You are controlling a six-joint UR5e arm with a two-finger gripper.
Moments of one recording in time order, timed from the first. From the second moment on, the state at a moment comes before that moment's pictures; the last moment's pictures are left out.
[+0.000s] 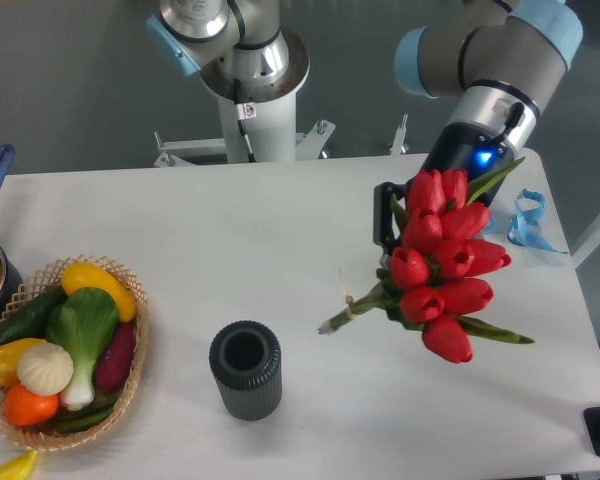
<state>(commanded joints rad) 2.80 -1.89 -1.53 -0.69 0.44 0.69</state>
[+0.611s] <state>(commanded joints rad) 2.75 -1.82 -1.68 -0.69 1.03 1.00</state>
